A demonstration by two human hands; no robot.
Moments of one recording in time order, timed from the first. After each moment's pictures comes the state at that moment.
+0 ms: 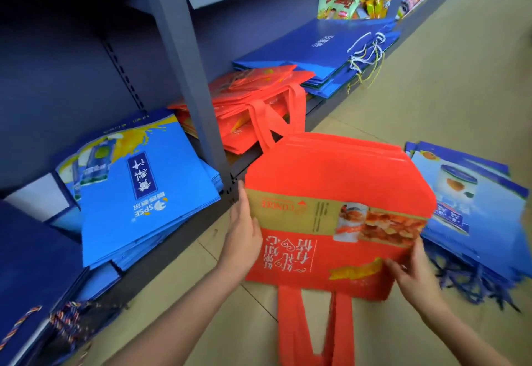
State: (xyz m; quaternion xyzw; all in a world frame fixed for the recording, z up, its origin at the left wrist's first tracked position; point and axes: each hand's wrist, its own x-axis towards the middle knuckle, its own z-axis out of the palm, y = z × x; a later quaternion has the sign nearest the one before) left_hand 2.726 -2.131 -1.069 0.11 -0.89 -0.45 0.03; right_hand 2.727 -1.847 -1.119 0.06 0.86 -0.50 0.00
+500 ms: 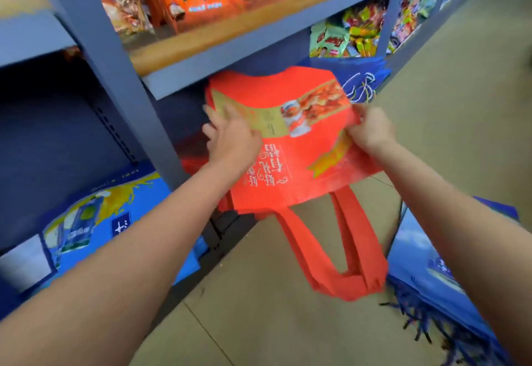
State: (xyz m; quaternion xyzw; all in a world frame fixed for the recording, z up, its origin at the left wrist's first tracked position) left_hand 2.538 -2.116 -0.897 0.20 -0.95 -0.21 0.09; right_hand 2.462 -1.915 -0.926 -0.01 0.93 -0.36 -0.09
